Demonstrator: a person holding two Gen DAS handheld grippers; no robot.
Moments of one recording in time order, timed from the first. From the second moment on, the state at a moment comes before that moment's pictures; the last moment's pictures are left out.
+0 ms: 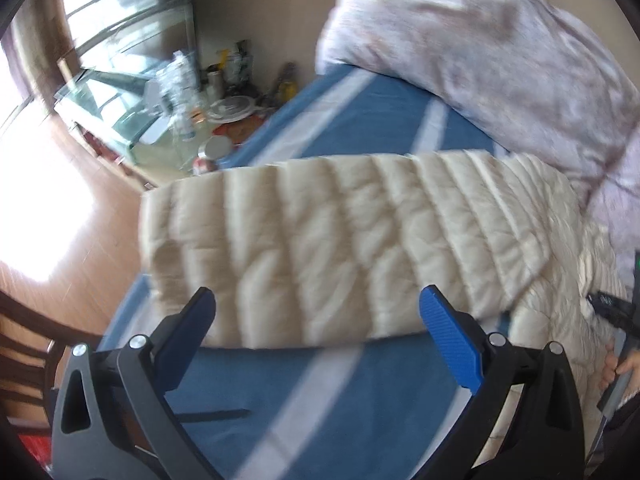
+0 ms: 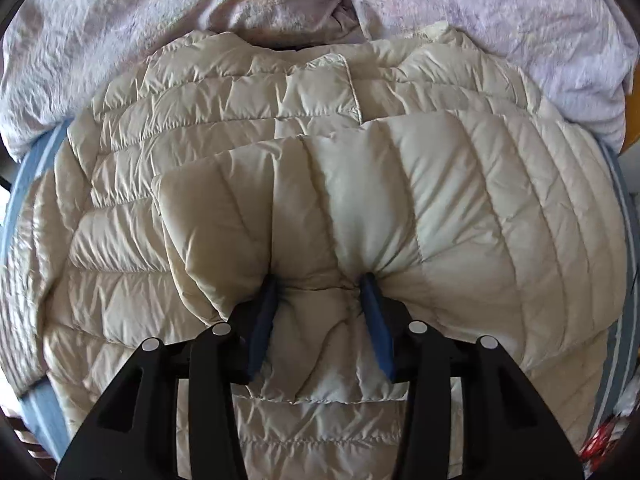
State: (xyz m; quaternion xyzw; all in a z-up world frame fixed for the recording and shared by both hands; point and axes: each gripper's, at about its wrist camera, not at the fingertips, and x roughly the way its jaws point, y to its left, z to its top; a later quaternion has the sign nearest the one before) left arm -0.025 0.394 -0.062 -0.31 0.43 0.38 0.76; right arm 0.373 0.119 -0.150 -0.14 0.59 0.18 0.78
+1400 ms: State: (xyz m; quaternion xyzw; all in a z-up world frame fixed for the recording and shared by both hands) left arm -0.060 0.452 -0.080 -0.40 0.38 0.40 0.73; right arm 0.368 0.055 -0.109 -0.06 0.58 0.17 0.79
